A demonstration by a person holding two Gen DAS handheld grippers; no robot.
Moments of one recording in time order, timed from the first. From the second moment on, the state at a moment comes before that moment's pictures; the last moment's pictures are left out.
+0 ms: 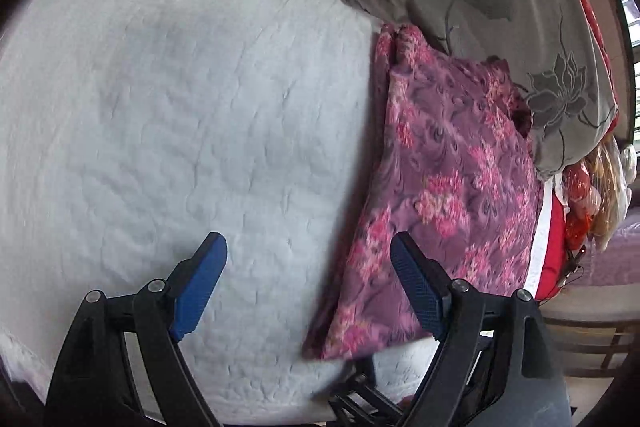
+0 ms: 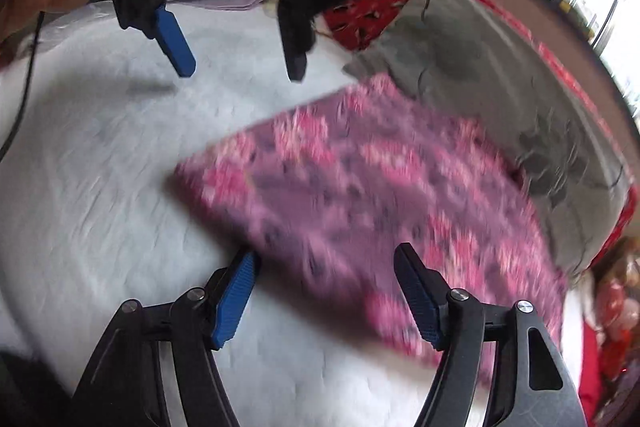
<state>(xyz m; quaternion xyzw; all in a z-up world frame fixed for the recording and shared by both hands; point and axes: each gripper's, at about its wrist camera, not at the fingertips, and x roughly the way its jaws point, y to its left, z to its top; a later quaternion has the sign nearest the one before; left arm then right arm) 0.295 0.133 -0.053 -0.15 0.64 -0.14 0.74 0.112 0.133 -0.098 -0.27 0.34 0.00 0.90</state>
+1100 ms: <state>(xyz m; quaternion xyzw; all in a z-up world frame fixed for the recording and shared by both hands) 0.340 -0.021 0.011 -0.09 0.60 -0.24 0.76 0.098 0.046 -0.018 -0.06 0.23 0.00 0.97</state>
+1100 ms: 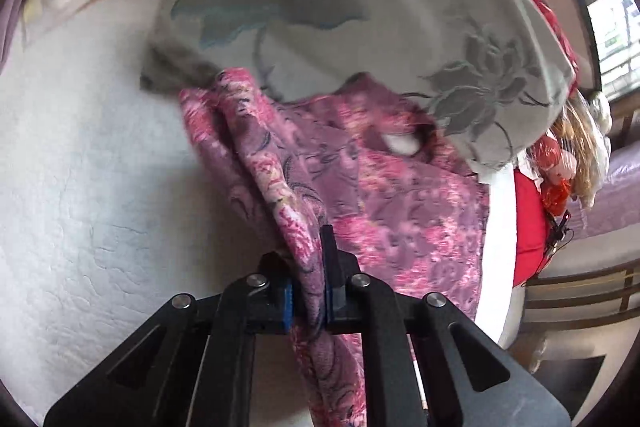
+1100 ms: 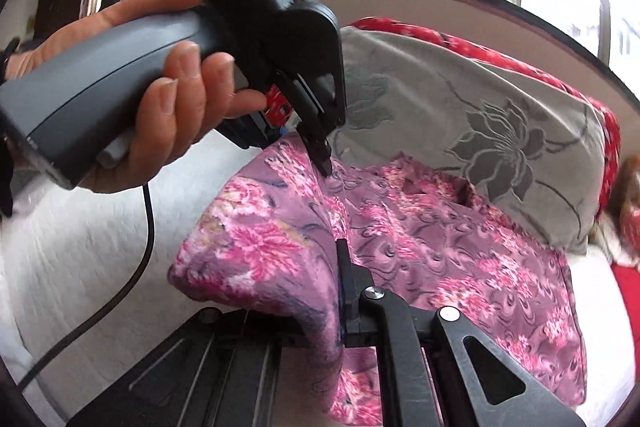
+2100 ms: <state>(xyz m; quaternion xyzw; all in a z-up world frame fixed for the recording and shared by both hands) 0.270 -0.250 0.040 0.04 0.59 -0.28 0.76 0.024 -0.168 -0.021 0.24 0.21 -0.07 0.95</state>
